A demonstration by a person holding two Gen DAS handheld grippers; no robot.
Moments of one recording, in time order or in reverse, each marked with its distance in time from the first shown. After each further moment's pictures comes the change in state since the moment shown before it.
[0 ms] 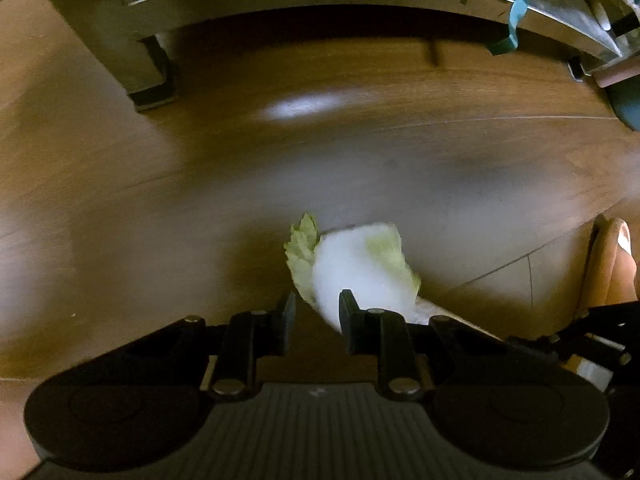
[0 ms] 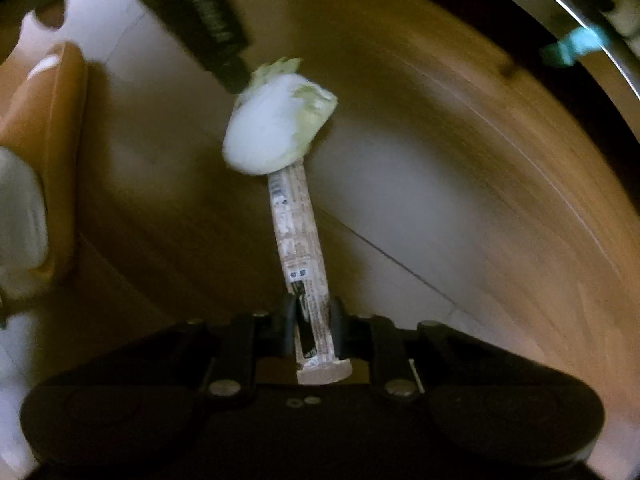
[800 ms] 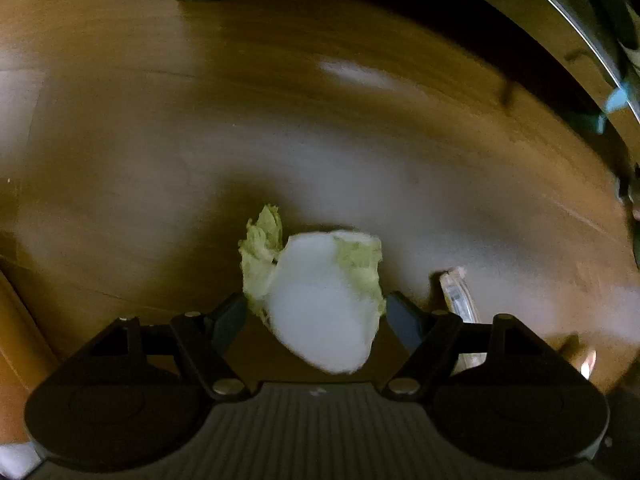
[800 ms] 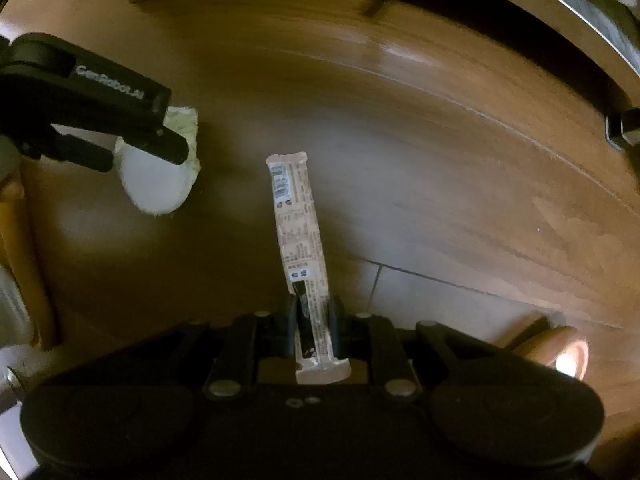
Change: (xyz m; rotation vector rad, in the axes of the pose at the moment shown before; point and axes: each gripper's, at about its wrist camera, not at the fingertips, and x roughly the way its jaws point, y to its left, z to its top) left arm 0.046 0.000 0.003 -0.477 0.055 -0.064; right arm 0.011 -0.063 -0.004 0.309 0.013 0.014
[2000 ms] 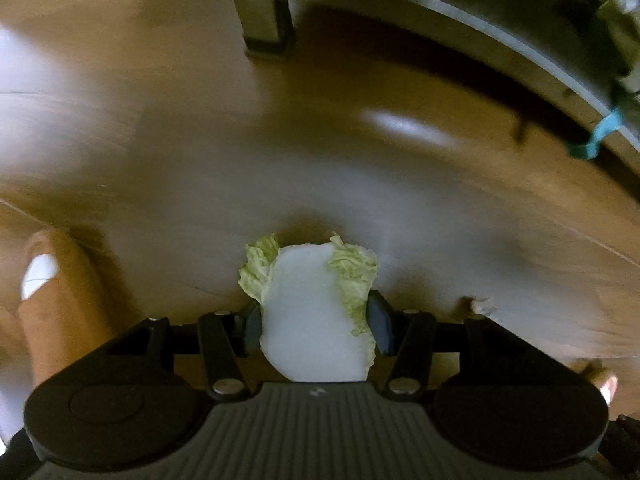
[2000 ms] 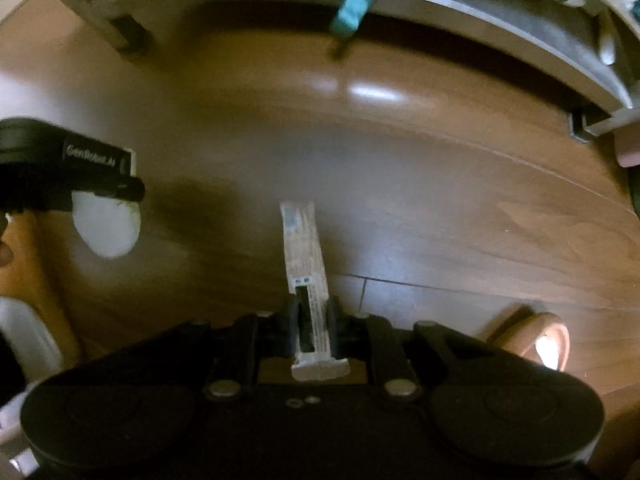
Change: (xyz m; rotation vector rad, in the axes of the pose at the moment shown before) left arm -0.060 -0.048 -0.034 -0.040 -0.128 0.174; right arm -0.060 0.001 0.000 0.103 -0.067 0.013
